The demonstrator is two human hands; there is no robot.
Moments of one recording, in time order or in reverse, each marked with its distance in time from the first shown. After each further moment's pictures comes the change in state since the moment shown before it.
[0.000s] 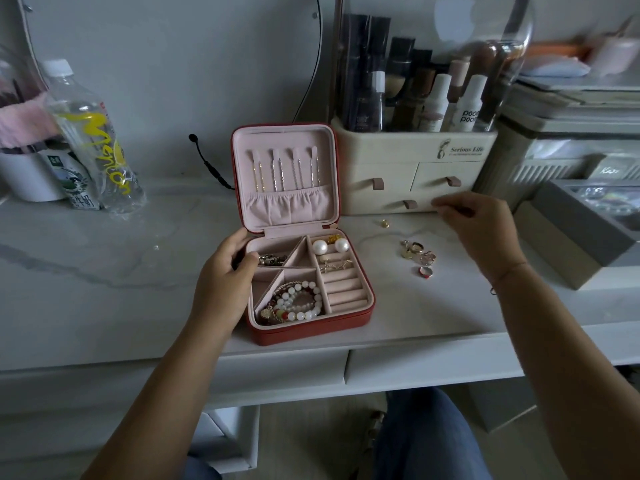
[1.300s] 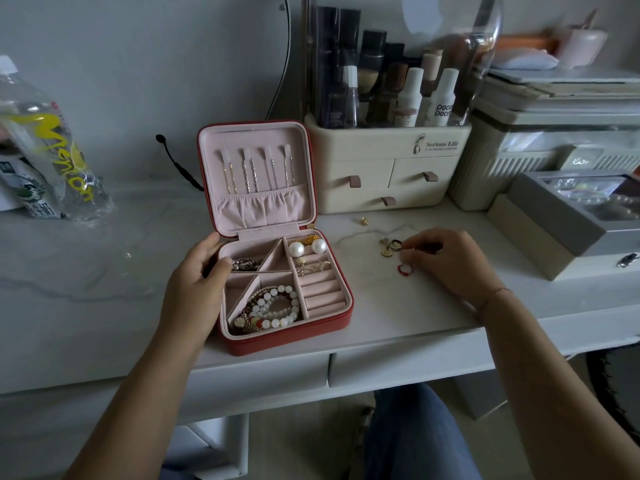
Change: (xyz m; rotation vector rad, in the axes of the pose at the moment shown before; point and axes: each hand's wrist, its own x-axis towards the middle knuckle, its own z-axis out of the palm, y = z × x) left_hand 0.000 -0.002 0.000 -0.004 -0.004 -0.005; right_hand -0.030 0.029 0.000 -0.115 -0.267 0.089
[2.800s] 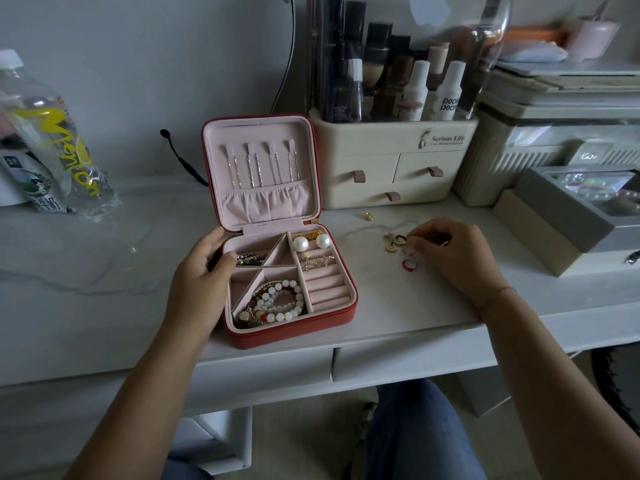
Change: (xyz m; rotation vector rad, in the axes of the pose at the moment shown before) left_hand 0.000 0.000 0.002 0.001 0.020 0.007; right_hand -0.004 -0.011 0.002 0.029 0.118 -0.038
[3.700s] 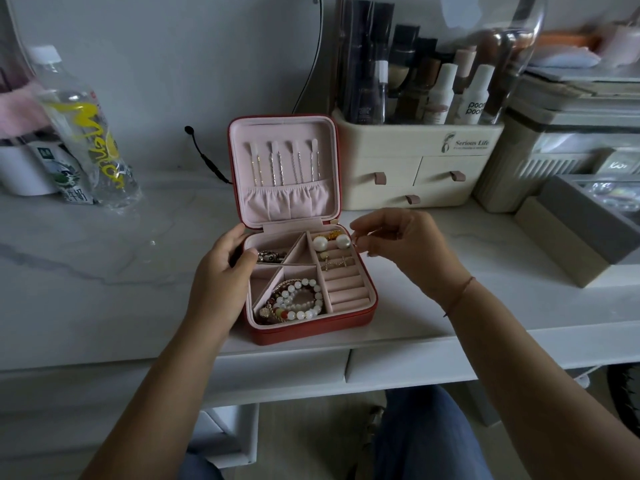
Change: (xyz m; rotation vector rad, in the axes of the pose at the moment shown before) left_hand -0.001 0.002 -0.001 -0.020 -0.008 0.012; right_hand -0.003 -0.082 0.042 0.530 -0.289 -0.109
